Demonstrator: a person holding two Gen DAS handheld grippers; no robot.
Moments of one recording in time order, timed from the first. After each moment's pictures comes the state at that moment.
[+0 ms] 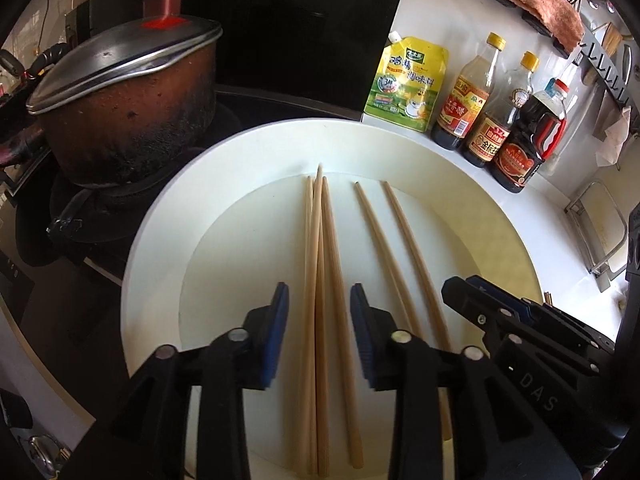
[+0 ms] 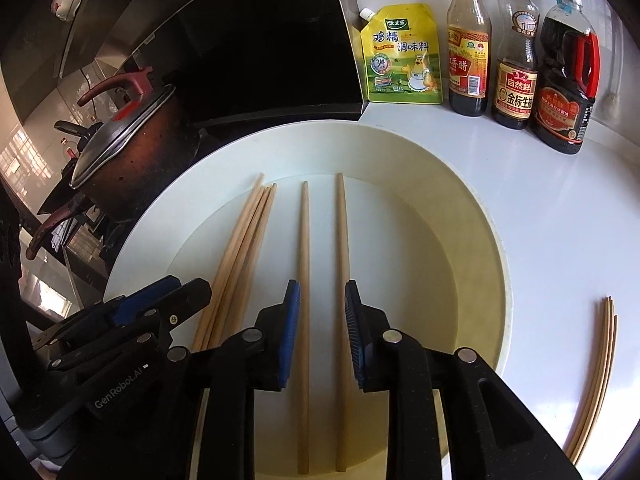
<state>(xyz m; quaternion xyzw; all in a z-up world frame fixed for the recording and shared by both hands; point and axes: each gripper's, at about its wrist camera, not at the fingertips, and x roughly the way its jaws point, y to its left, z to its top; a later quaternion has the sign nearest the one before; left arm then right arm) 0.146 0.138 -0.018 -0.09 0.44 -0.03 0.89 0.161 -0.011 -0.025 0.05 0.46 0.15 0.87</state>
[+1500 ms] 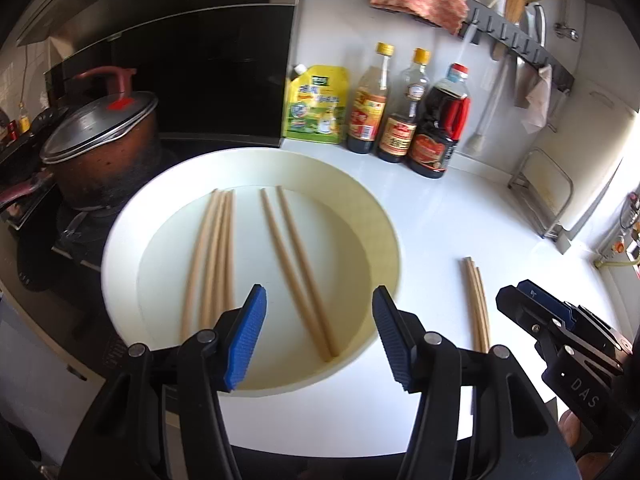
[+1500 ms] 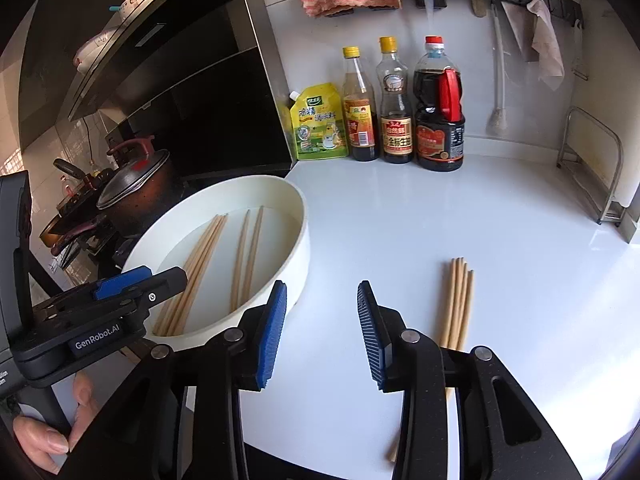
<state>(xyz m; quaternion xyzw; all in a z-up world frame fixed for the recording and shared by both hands) 0.056 0.049 0.034 -0.04 0.38 -0.10 0.92 0.024 -0.142 0.034 0.06 0.36 0.09 0.93</state>
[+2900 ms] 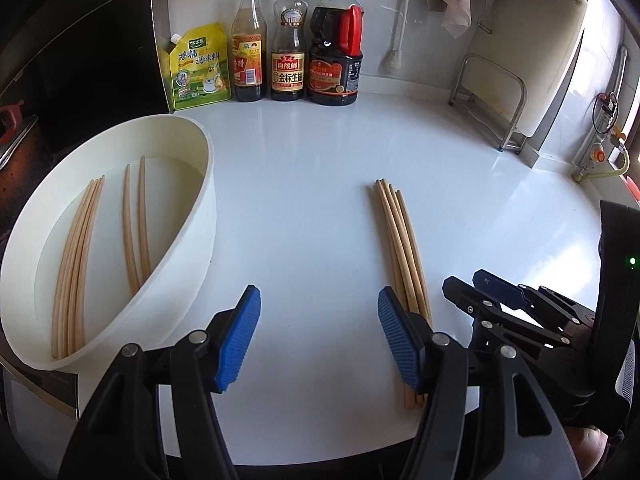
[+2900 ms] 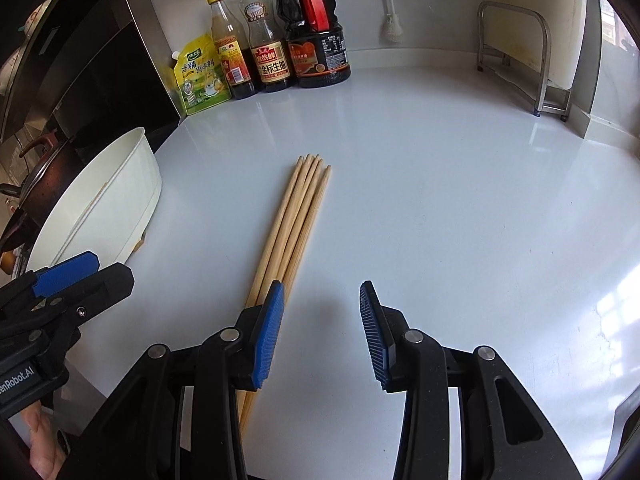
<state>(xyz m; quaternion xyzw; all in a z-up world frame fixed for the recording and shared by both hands) 0.046 -0.090 -0.020 0.04 0.43 -0.17 0.88 0.020 -0.254 -0.062 0.10 0.44 -0.01 0.89</state>
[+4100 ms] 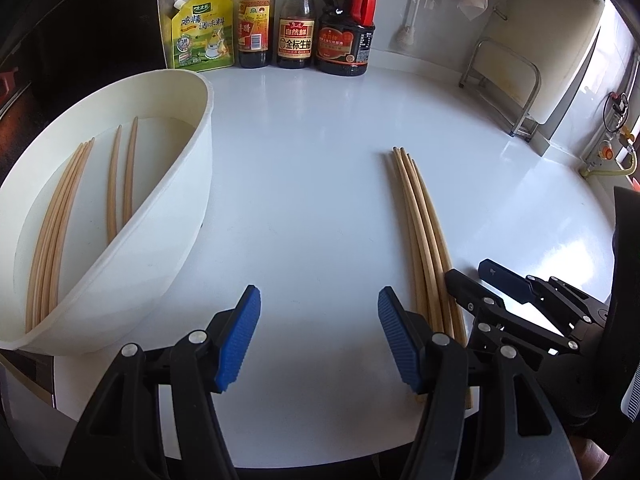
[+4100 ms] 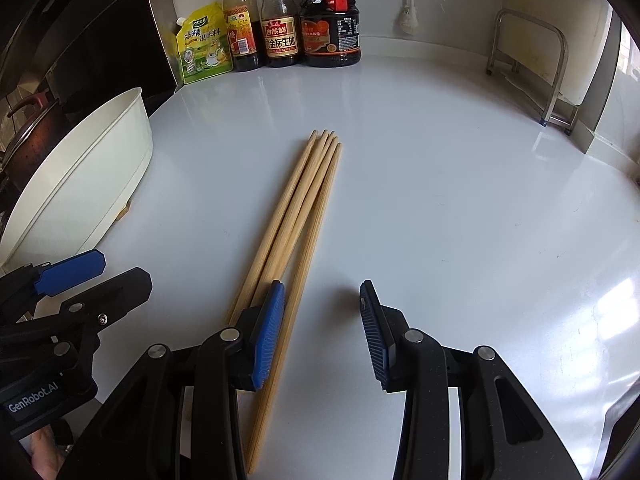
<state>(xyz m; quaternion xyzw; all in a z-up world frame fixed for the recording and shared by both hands) 0.053 -0.085 -0.050 0.03 0.46 -0.17 0.87 0.025 -0.234 -0.074 0.05 0.46 -0.03 0.88</state>
